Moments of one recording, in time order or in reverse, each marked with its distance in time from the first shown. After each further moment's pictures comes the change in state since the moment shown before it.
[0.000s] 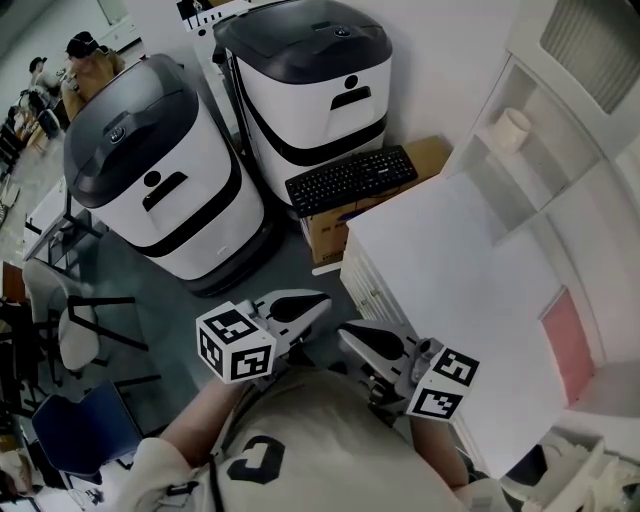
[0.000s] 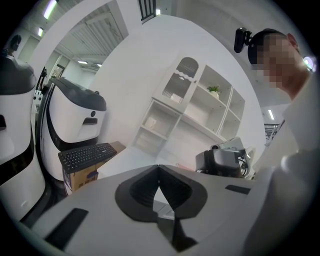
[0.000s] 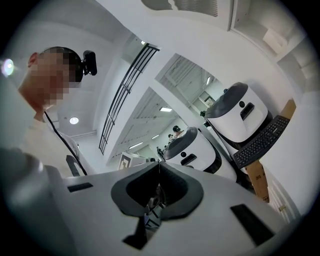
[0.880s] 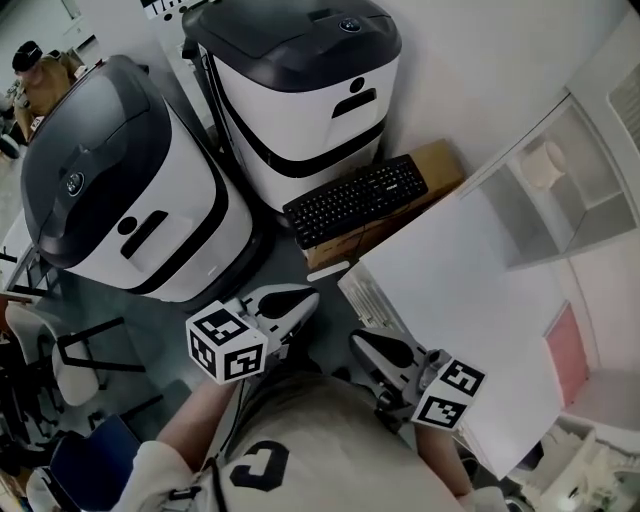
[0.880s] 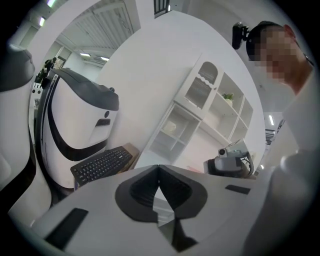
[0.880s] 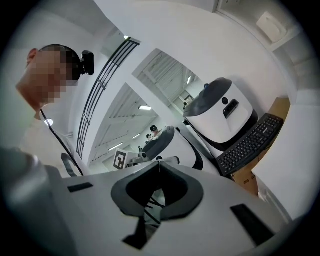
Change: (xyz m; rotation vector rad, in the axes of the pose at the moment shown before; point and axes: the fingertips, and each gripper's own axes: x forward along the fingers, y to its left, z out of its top) left arm 0.010 0.156 0.054 -0.042 0.040 -0.023; right arm 0.087 -0.105 0.036 0.088 0.020 -0.222
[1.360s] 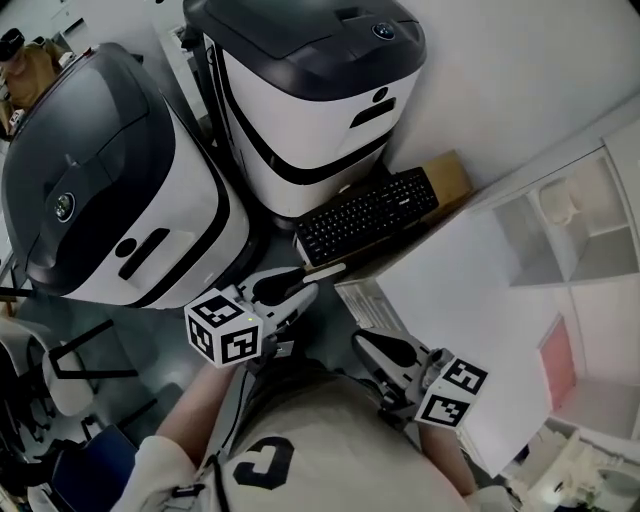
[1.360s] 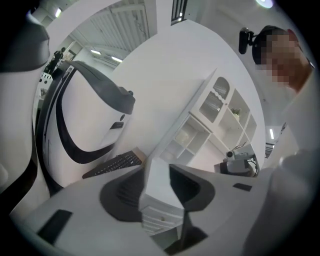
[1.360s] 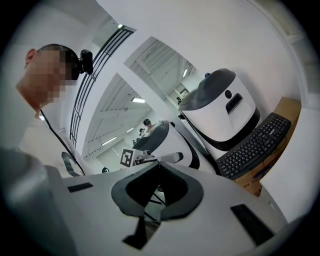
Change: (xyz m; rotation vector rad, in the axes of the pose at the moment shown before) left arm -0.008 0.101 0.025 -0.098 -0.042 -0.030; right arm 0.075 -0.018 0.020 0.005 0.087 -0.073
